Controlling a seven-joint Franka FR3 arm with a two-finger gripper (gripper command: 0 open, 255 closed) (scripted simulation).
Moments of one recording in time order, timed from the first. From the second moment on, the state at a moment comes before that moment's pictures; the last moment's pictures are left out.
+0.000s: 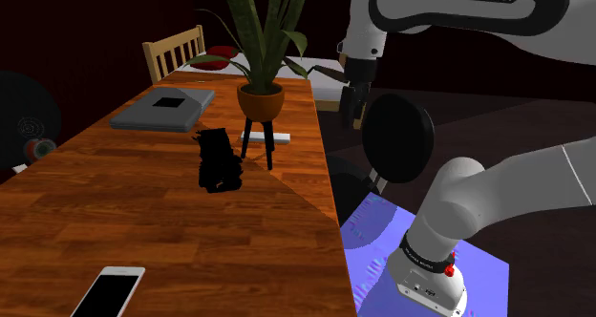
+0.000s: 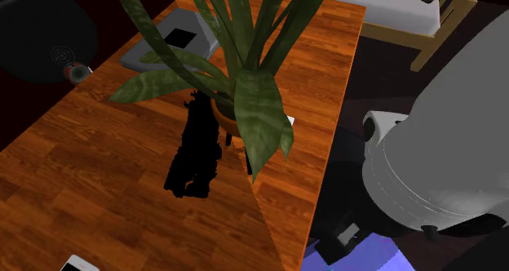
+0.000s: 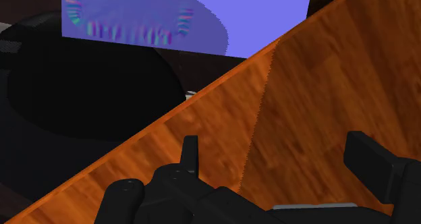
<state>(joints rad) 0.01 -0.78 0.01 -2.35 0.11 1.49 -0.12</state>
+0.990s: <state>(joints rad) 0.01 -0.36 -0.06 -2.26 0.04 1.83 -0.34</state>
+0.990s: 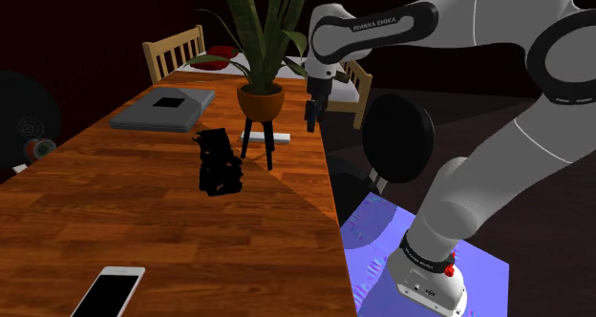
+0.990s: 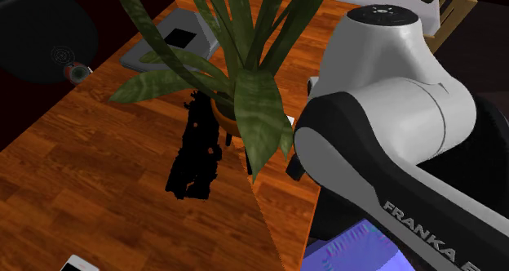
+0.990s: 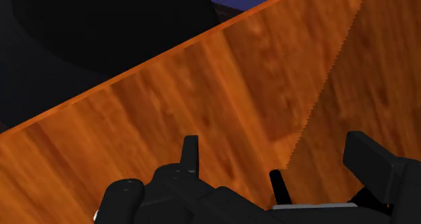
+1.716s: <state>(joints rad) 0.01 0.05 -0.09 -1.98 0.04 1.98 -0.50</state>
